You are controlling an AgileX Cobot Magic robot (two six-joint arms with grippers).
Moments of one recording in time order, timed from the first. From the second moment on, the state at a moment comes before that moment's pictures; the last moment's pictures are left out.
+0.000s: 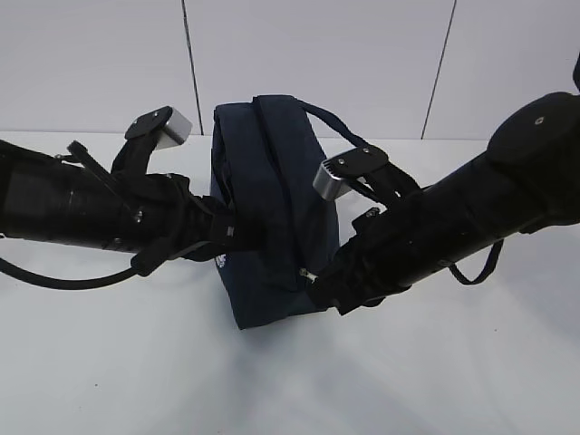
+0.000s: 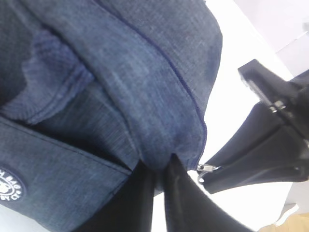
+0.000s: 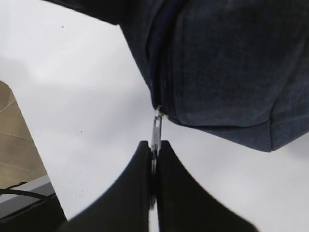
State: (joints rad) left arm -0.47 1.72 -0.82 -1.75 0.58 1.56; right arm 0.45 1.74 -0.97 1.02 0.65 -1.22
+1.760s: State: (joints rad) left arm -0.47 1.72 -0.82 -1.76 0.56 1.56; right arm 0.45 1.69 -1.14 0.85 0.73 -1.13
